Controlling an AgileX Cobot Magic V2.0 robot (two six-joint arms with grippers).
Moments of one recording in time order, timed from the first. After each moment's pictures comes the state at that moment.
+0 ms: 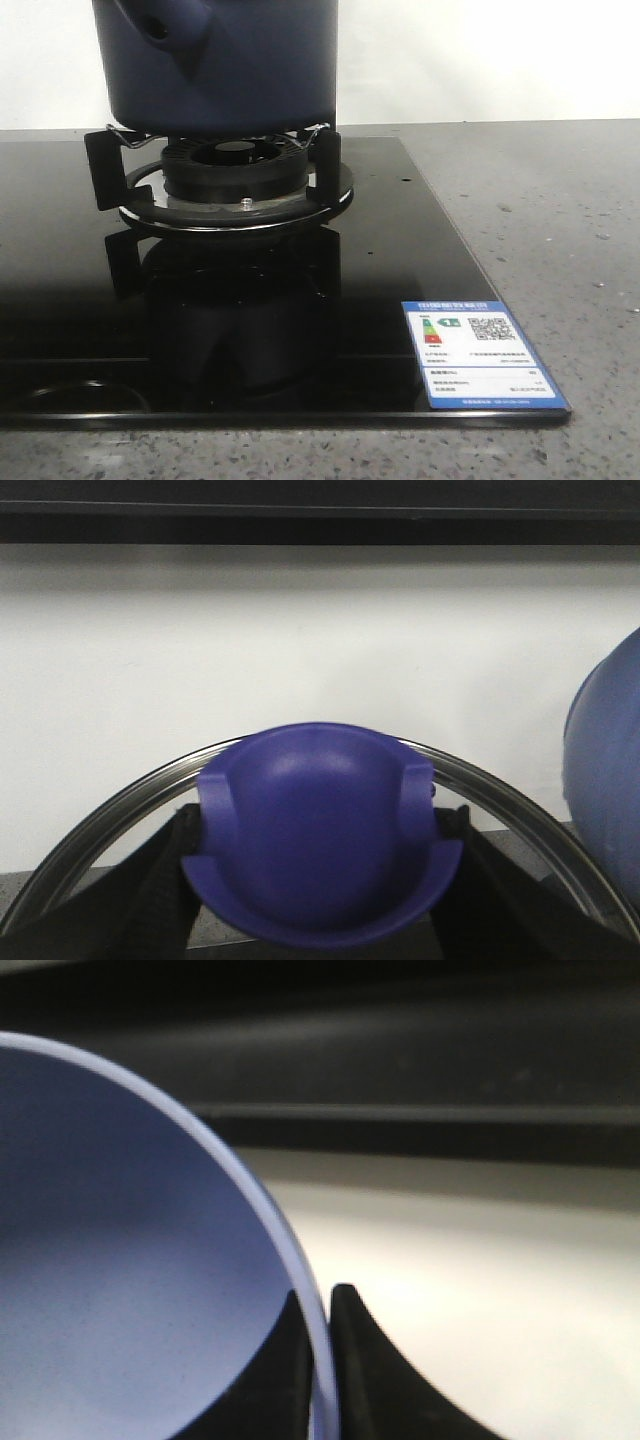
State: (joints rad) left arm -0.11 1.06 -1.04 -0.44 0.17 0.40; right arm 0.59 1.71 -1.27 0.32 -0.77 -0.41
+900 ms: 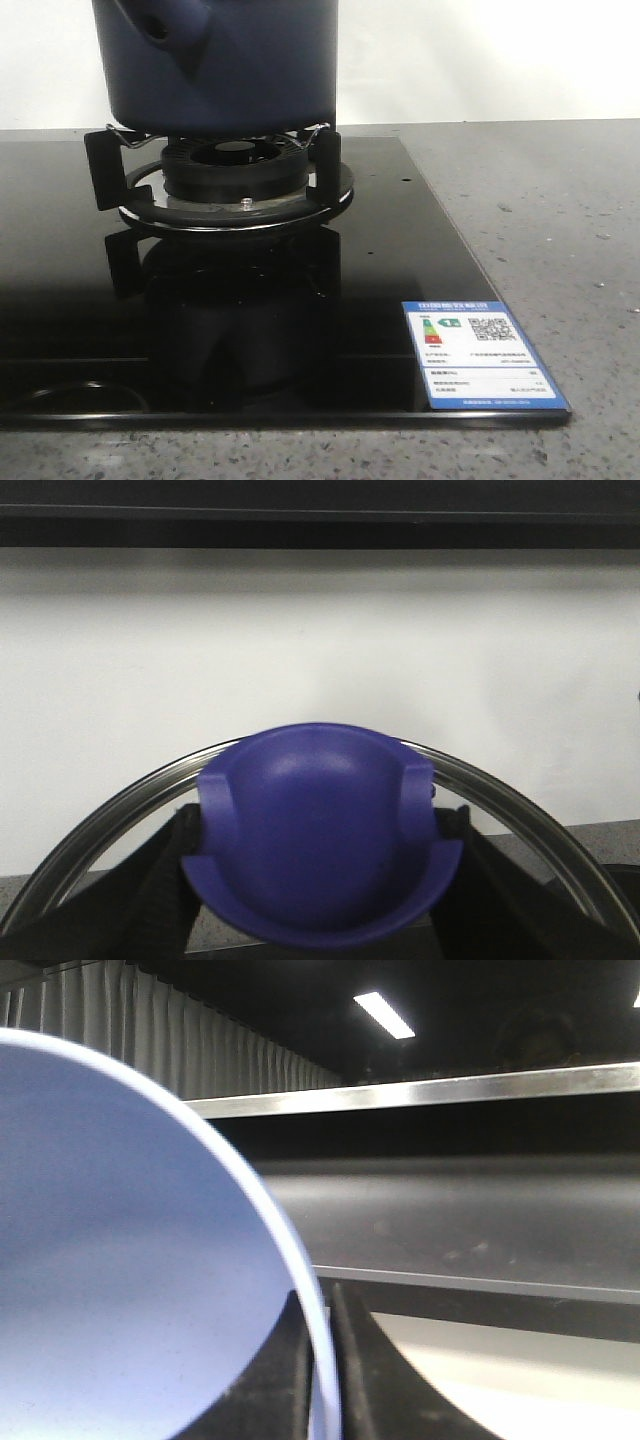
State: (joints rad) left arm -0.11 1.06 -1.04 -0.44 0.17 0.40; right arm 0.59 1.70 -1.27 0.26 -0.96 -0.41
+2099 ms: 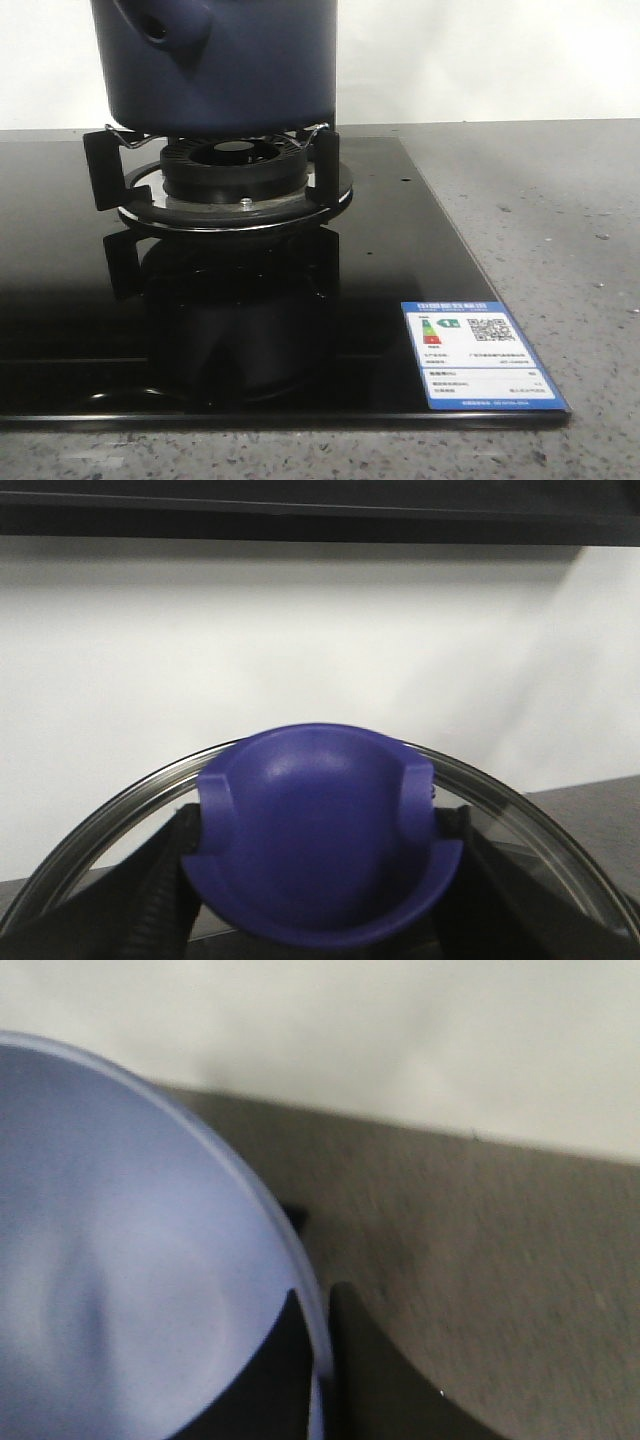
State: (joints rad) left arm -0.28 1.06 -1.04 -0.48 0.17 0.40; right arm -0.01 1.49 -1.59 0.38 0.90 -0.32
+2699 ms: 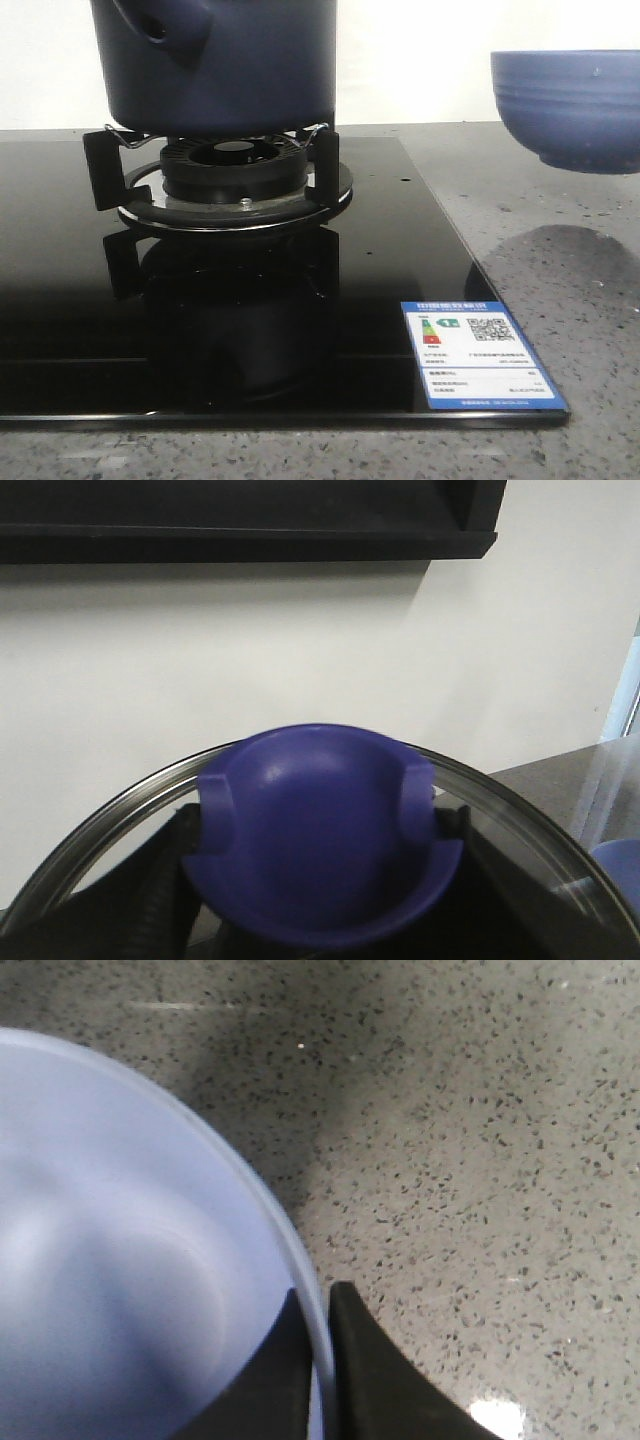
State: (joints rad) left arm -0.44 1.06 -1.04 -0.48 0.12 0.40; right arm -0.16 1.58 -1.39 0.26 1.11 -0.27
